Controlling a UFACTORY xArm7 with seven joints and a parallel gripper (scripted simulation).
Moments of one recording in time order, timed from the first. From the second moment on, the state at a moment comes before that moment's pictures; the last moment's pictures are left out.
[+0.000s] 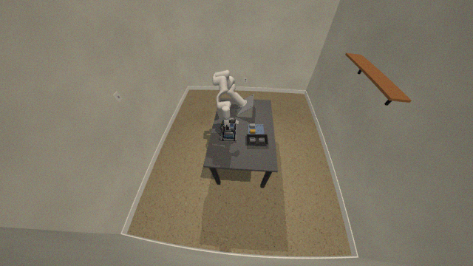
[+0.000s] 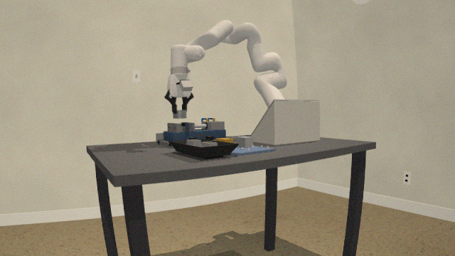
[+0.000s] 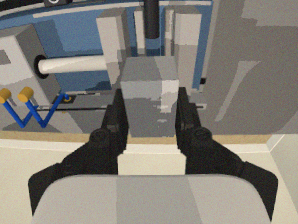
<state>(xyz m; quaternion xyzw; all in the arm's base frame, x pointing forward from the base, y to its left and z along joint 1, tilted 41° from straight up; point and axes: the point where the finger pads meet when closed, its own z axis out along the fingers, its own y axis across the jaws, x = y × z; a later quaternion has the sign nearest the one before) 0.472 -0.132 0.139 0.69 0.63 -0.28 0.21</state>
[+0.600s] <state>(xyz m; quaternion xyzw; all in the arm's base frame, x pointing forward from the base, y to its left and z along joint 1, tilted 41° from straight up) 0.470 -0.138 0.131 0.69 0.63 -0.28 0.21</state>
